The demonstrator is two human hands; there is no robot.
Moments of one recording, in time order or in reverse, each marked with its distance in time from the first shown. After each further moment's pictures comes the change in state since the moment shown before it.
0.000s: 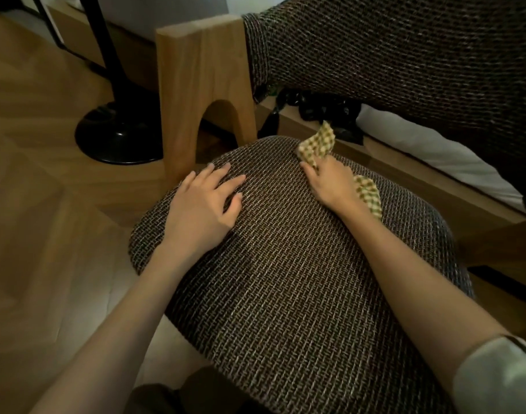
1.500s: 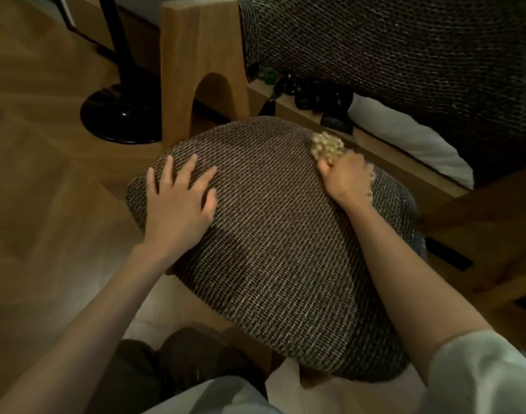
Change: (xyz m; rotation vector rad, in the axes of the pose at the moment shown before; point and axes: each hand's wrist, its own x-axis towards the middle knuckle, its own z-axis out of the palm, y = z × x) left_hand -0.075 0.021 -0.002 0.119 0.023 -0.203; right_hand -0.060 0.036 -0.032 -0.112 0.044 0.200
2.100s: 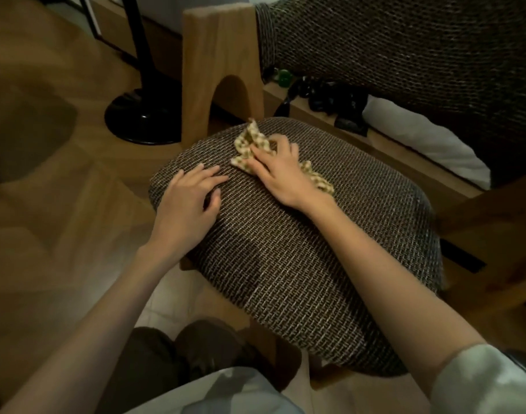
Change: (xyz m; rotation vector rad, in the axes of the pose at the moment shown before) left_hand -0.012 -0.008 -0.016 -0.271 0.062 0.090; right_hand -0.048 -0.109 -0.009 0.412 -0.155 -0.590
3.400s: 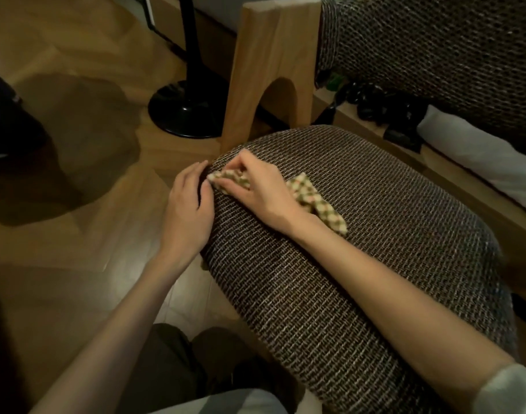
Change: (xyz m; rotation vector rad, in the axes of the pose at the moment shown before) left_hand 0.002 -0.041 0.008 -0.263 0.256 -0.393; right_hand 0.030 -0.072 0.041 0.417 0.007 -0.281
